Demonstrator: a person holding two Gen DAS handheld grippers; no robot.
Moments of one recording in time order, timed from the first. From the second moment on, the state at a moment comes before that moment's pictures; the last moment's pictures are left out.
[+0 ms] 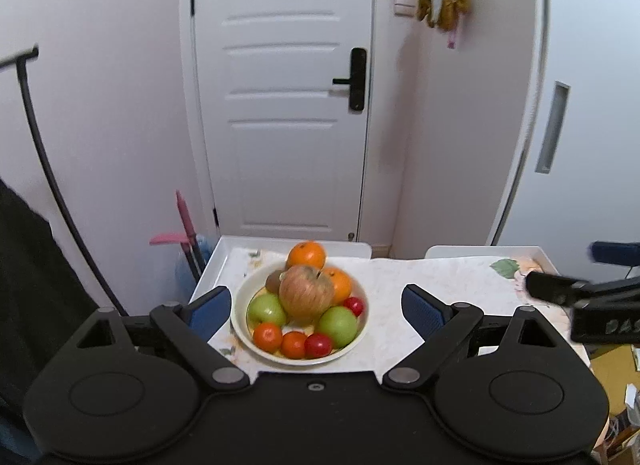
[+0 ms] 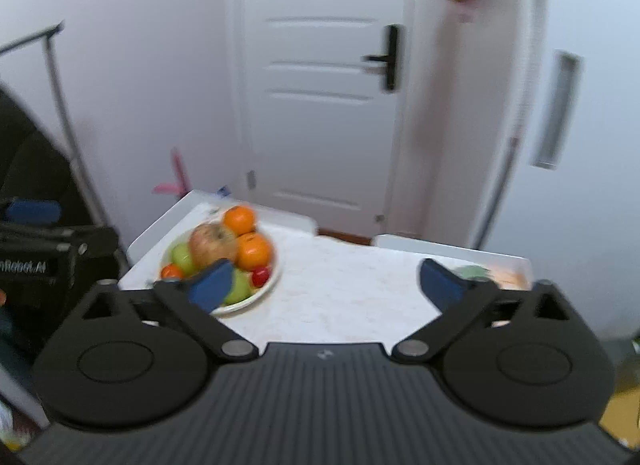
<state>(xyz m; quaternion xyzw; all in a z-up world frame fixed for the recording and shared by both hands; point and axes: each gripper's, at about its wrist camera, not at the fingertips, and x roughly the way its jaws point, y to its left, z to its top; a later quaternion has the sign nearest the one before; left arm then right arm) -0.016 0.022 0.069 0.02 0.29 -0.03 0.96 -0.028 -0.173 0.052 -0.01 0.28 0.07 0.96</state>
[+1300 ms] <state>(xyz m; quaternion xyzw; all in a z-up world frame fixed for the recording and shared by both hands) -0.029 0.024 0.056 0.06 0.30 -0.03 0.95 -0.059 -0.187 0.042 0.04 0.33 -0.04 0.94</state>
